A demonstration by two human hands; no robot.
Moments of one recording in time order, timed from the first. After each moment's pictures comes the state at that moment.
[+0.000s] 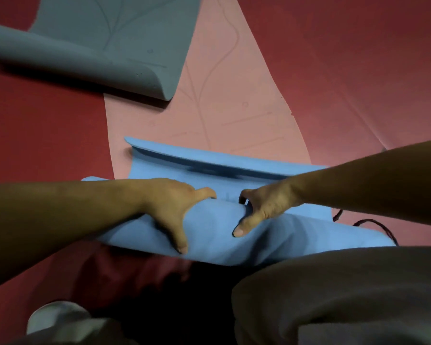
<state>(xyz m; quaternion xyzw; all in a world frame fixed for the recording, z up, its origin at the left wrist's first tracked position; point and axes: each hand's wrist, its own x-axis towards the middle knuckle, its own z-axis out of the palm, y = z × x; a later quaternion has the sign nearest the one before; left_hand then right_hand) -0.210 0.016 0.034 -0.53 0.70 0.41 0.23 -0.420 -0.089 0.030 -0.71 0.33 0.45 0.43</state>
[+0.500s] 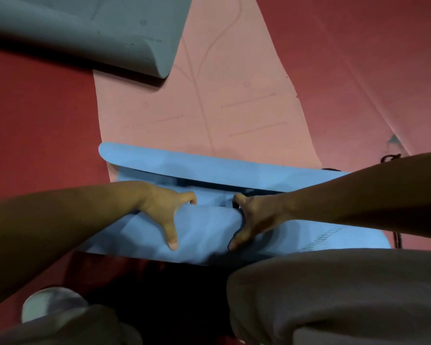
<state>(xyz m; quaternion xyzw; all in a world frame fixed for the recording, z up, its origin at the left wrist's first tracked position) -0.201 0.030 -0.038 -0.52 0.61 0.54 0.25 -0.432 -0.061 -0.016 -0.74 0.29 0.45 0.41</state>
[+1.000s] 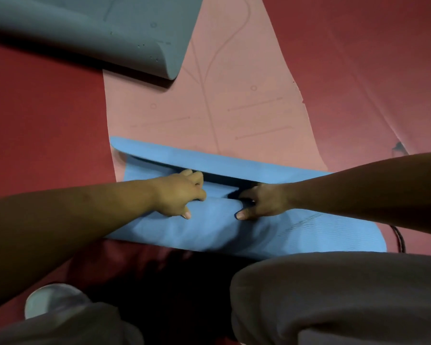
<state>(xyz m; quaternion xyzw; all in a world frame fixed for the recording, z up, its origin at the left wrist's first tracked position) -0.203 0.023 -0.037 -0.51 0.75 0.37 0.19 -0.424 -0.083 -0.019 -0.78 0.28 0.41 0.38</state>
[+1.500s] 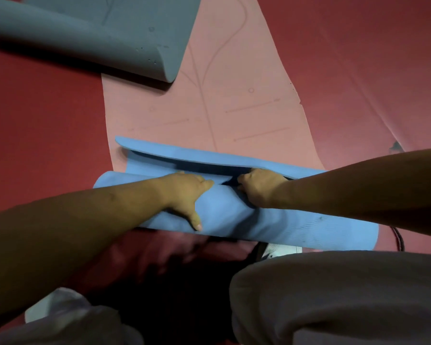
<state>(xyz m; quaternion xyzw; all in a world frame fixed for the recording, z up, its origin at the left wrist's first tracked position) -0.221 0.008 -0.042 -0.55 0.73 0.33 0.24 -0.409 -0.086 -0.027 -0.89 0.30 0.31 0.17</state>
